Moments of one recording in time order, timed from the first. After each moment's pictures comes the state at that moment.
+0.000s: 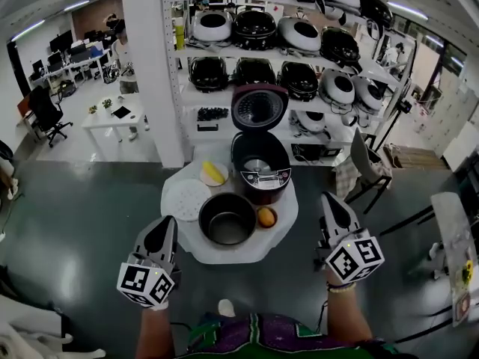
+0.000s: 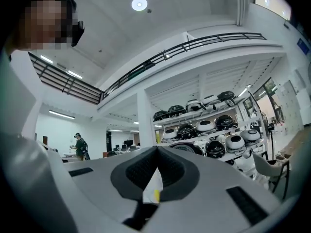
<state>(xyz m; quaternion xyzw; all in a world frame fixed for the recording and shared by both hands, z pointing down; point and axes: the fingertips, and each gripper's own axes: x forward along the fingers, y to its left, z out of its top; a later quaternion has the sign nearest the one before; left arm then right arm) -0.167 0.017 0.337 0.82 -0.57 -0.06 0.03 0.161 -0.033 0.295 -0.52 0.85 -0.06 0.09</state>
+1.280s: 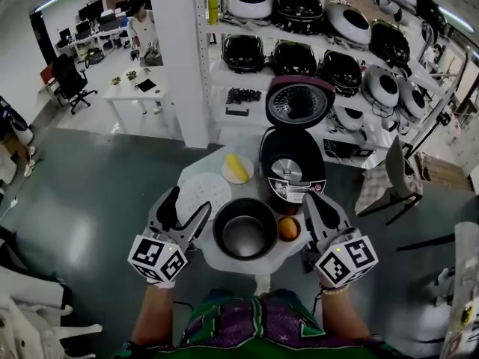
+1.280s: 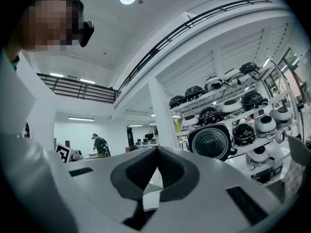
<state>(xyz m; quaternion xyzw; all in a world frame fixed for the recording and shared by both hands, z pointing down) -0.181 -0.132 0.379 0.82 -0.57 -0.05 0.06 0.053 -0.167 0.346 -0.39 0.91 -0.10 0.07</state>
